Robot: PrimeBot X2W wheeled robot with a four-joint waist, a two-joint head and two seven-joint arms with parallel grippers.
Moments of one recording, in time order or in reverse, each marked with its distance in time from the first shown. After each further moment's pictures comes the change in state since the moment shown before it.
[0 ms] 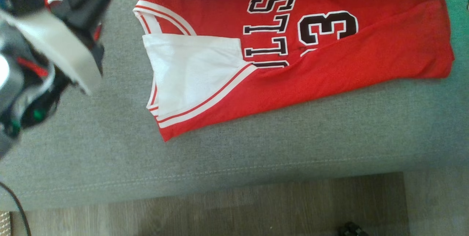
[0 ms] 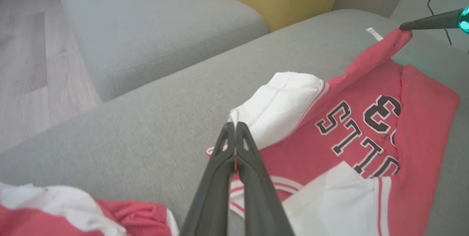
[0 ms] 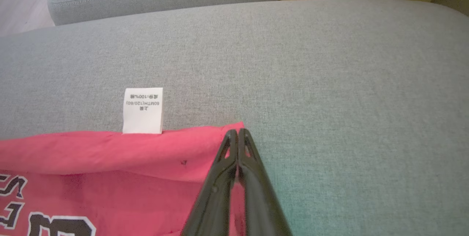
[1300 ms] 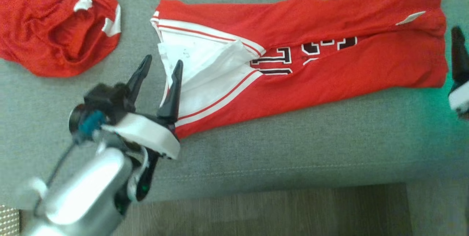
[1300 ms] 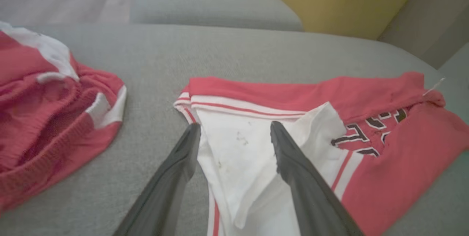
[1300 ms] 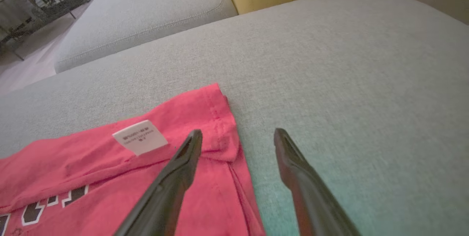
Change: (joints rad) left arm 0.501 -0.365 0.165 0.090 0.151 0.263 -0.241; right arm 0.444 0.172 -0.257 -0.174 -0.062 0.000 -0.382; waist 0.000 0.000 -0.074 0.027
